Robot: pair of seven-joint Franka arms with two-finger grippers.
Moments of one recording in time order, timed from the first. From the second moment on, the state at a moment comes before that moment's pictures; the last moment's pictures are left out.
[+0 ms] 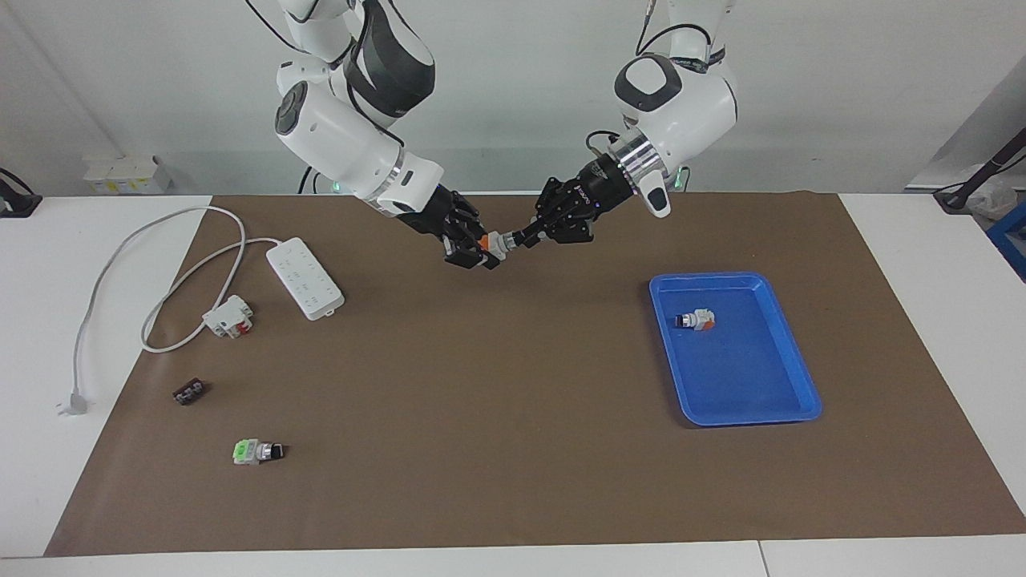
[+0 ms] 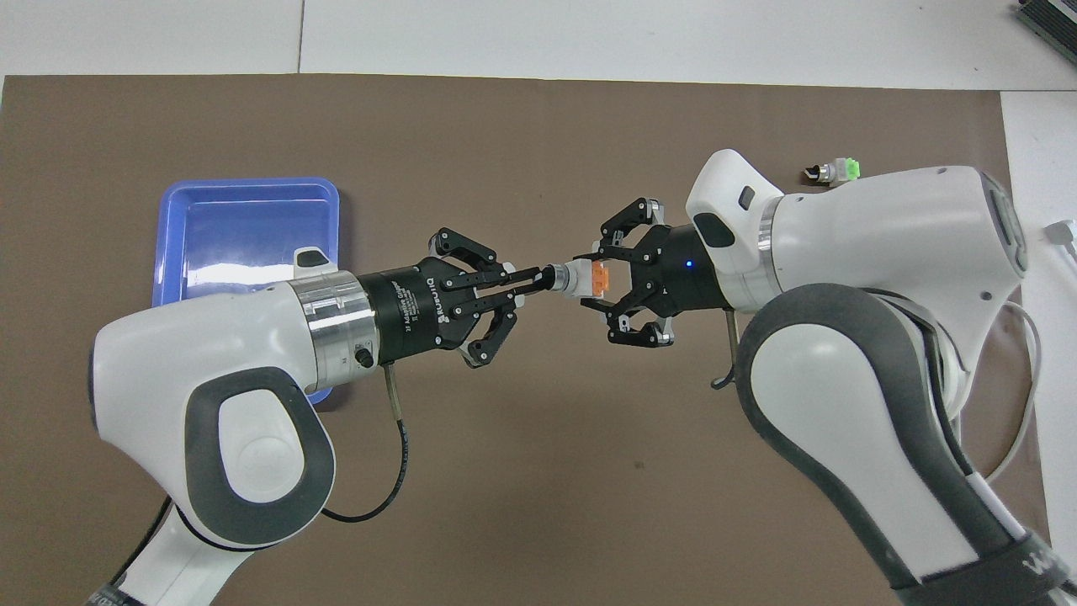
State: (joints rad) left arm -0.56 -0.08 -0.01 -2.08 -1.26 2.50 -1.48; right arm 0.07 0.07 0.29 -1.85 0.75 2.12 -1.65
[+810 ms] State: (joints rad) left arm -0.56 -0.08 -0.01 -2.07 -1.17 2.54 -1.48; right arm 0.08 0.06 0.30 -1.87 0.75 2.14 -1.65
